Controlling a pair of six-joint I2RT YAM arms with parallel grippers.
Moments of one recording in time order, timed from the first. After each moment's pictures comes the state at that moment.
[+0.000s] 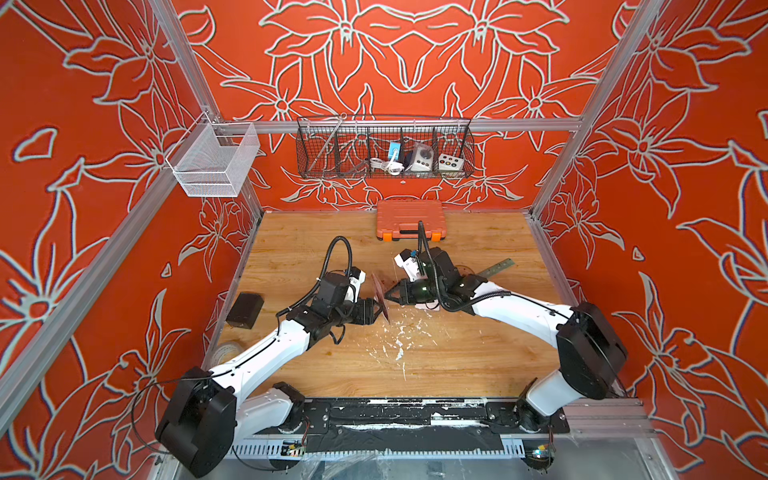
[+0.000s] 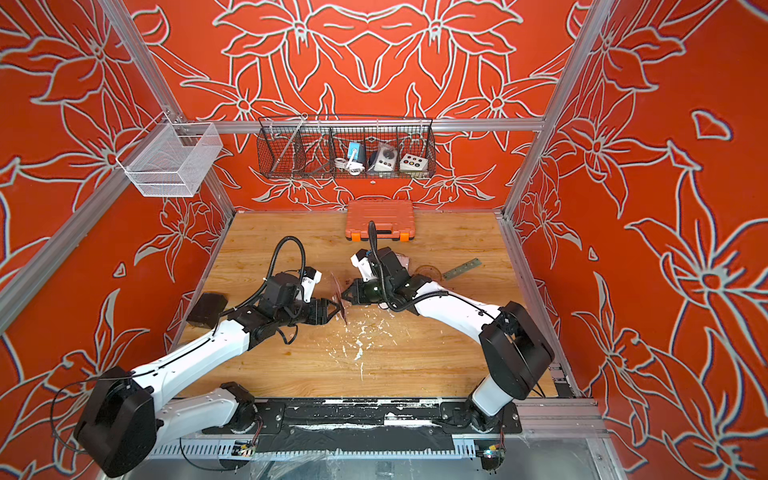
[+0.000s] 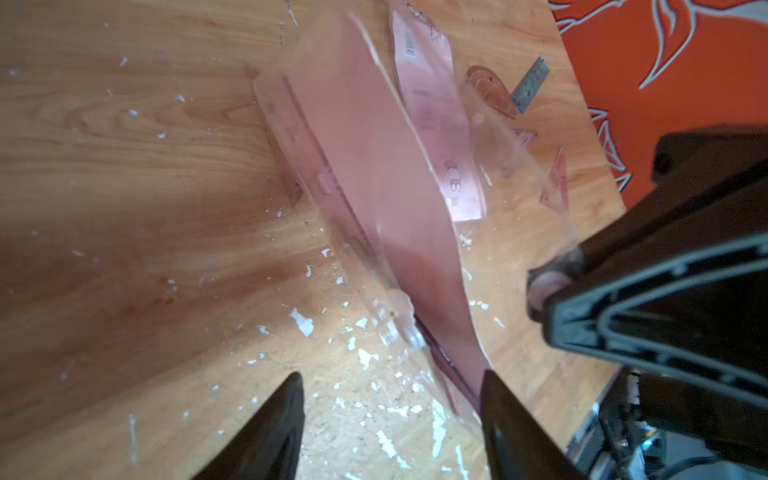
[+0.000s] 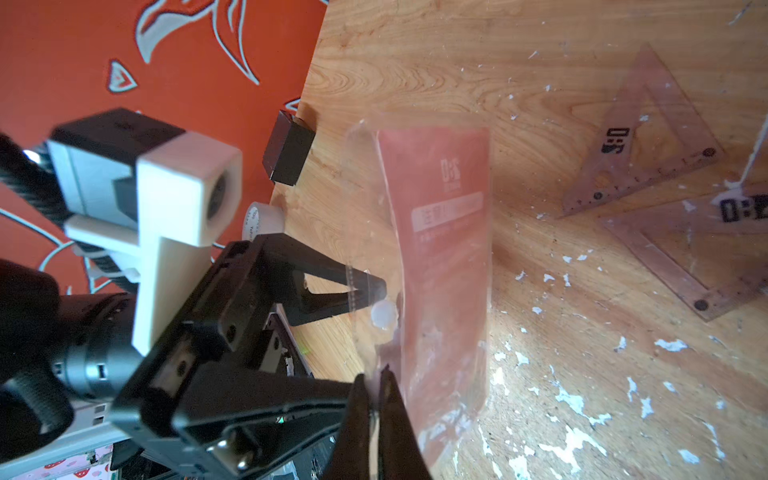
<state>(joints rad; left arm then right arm) -0.46 1.15 0.62 -0.21 0.30 -0.46 0.76 1.58 1.05 -0.13 -0.53 0.66</state>
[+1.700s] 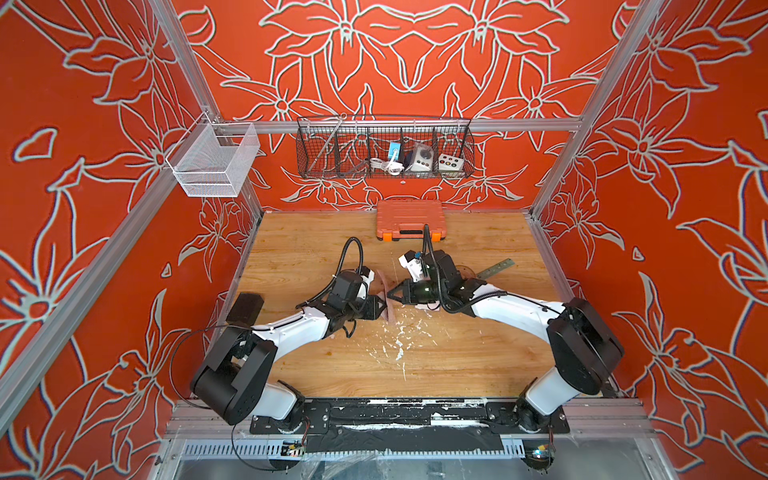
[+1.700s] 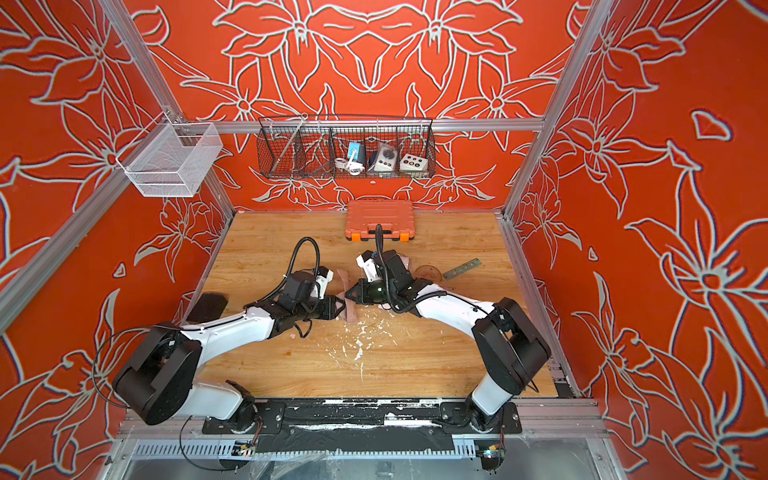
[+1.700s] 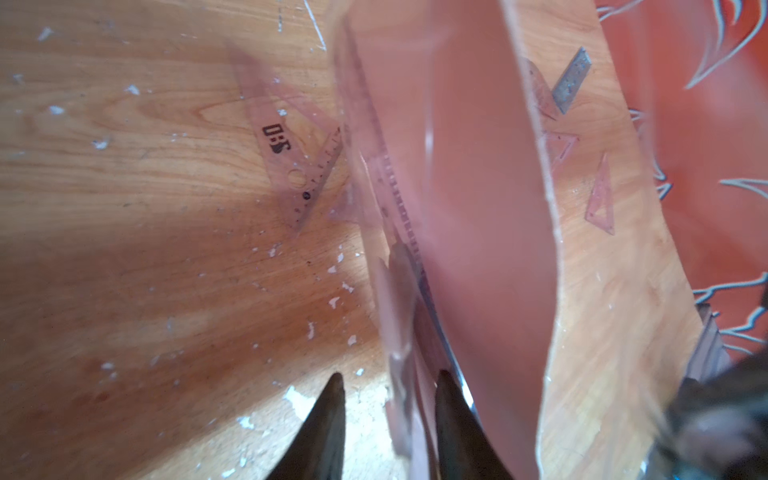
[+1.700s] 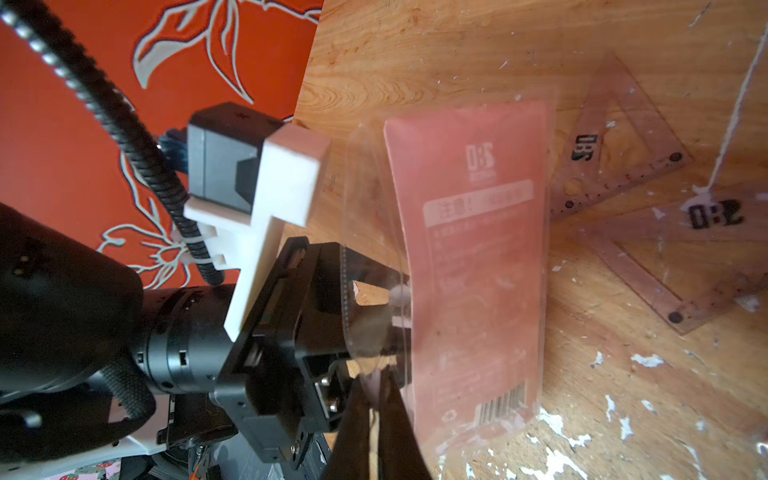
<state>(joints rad) -0.48 1.42 0.64 0.04 0.30 -0.47 0.73 1.61 0.98 0.01 -0.56 0.69</state>
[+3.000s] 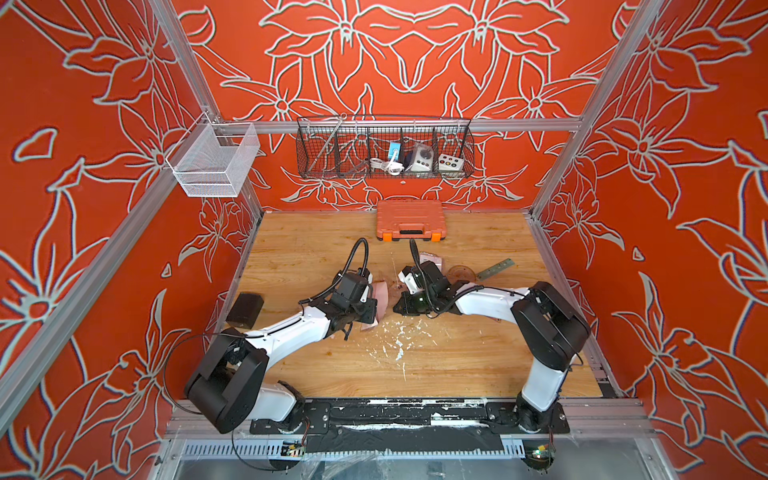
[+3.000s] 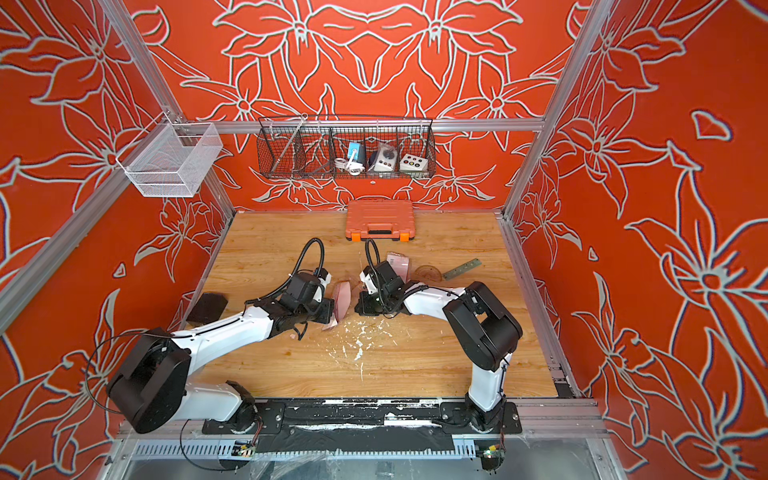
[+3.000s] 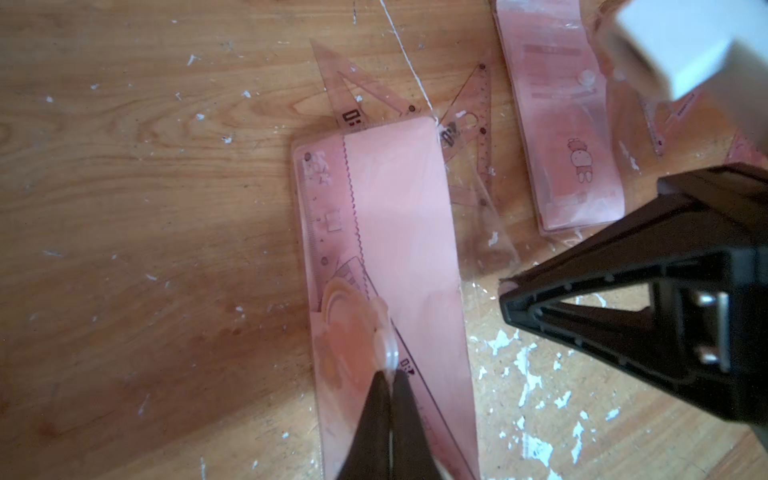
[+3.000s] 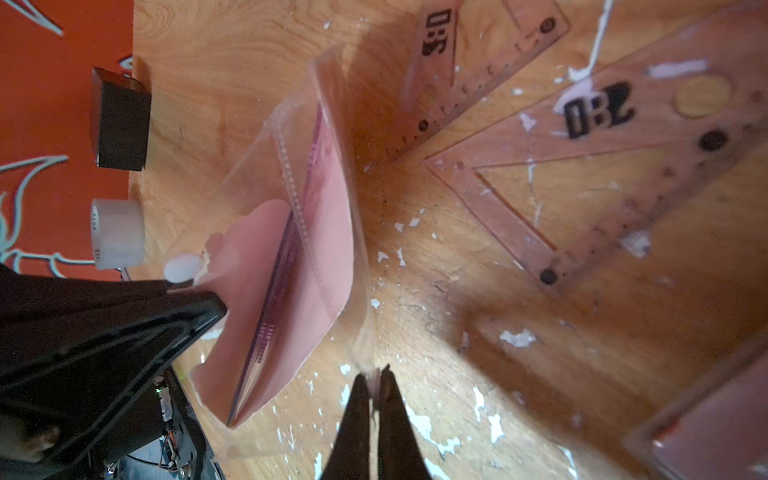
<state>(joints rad) -0.53 1.38 0.69 -0.19 0.04 -0.36 0.71 1.79 1.00 -0.12 -0.43 0.57</state>
